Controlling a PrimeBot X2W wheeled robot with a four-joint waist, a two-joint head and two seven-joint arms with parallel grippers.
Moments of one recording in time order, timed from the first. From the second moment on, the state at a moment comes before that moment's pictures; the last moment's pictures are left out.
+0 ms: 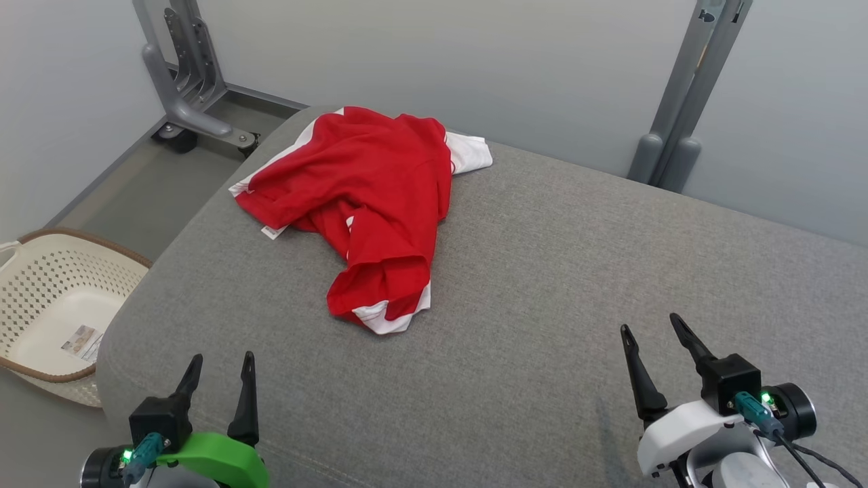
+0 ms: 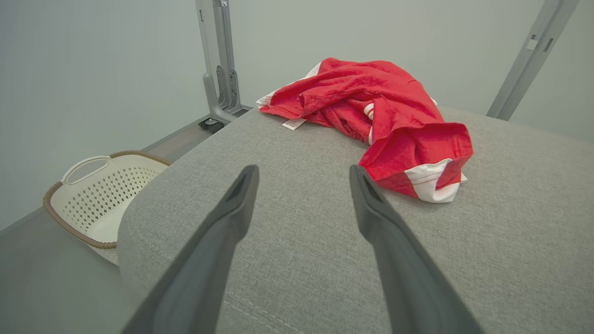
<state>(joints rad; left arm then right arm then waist) -0.10 0.10 -0.04 0.48 -0.17 -0.13 -0.26 -0.09 -0.05 0.03 0.35 -0.02 0.13 -0.26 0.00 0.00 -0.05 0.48</state>
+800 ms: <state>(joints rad) -0.57 0.19 -0.29 0.75 -0.43 -0.13 0.08 -0.21 -0.12 0.06 0.31 -0.06 0.13 -0.26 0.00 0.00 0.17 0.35</state>
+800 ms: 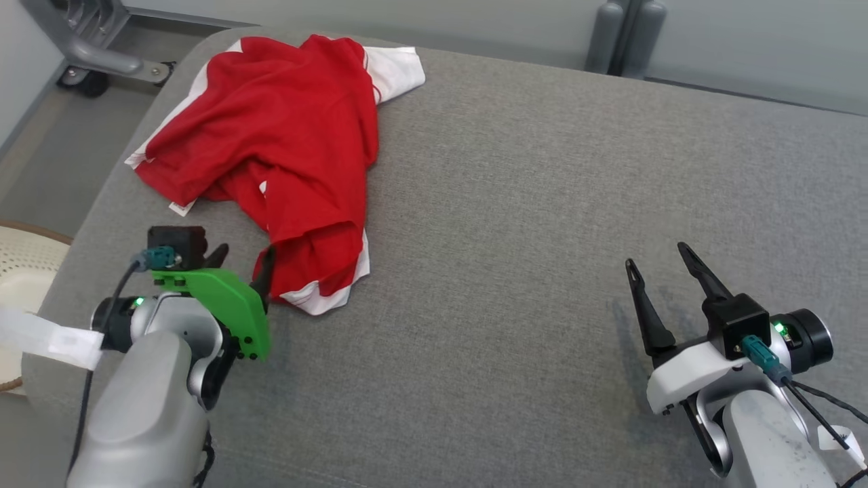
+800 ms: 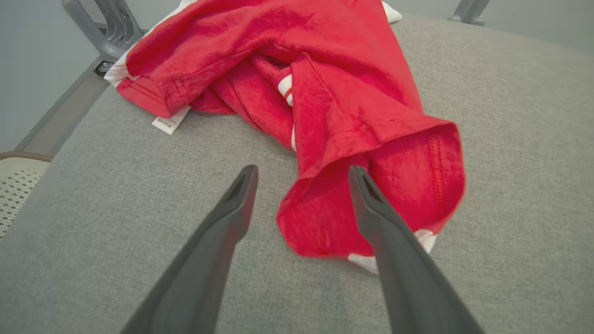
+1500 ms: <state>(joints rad) -0.72 0.31 -0.48 0.98 -0.59 -0.13 0.19 -0.25 -0.11 0.06 0.32 -0.07 0.13 -0.26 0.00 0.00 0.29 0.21</state>
